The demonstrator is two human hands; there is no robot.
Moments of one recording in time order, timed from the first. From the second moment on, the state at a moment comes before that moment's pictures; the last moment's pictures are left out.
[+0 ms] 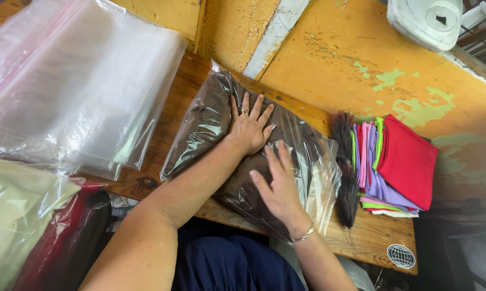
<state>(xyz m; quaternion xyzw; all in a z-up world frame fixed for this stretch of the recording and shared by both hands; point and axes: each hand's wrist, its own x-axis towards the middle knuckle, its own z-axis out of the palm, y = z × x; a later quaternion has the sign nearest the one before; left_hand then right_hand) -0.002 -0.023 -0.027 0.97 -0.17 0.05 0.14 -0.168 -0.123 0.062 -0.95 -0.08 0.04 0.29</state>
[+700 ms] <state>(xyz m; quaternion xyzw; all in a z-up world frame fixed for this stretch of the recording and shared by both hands) -0.023 -0.028 -0.006 0.98 -0.19 -0.01 0.07 -0.096 -0.184 -0.011 -0.99 0.06 0.04 0.10</state>
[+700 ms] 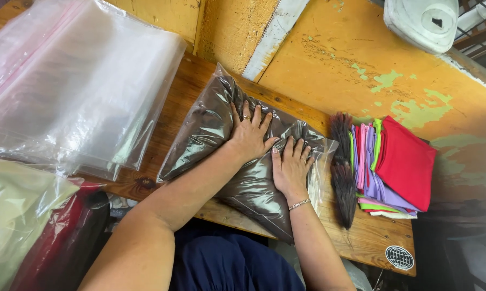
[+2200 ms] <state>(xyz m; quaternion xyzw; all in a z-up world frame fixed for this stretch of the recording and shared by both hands) -0.033 -0.014 0.008 0.98 -0.17 0.02 0.14 -0.090 -0.325 -0.024 -0.72 0.27 -0.06 0.63</state>
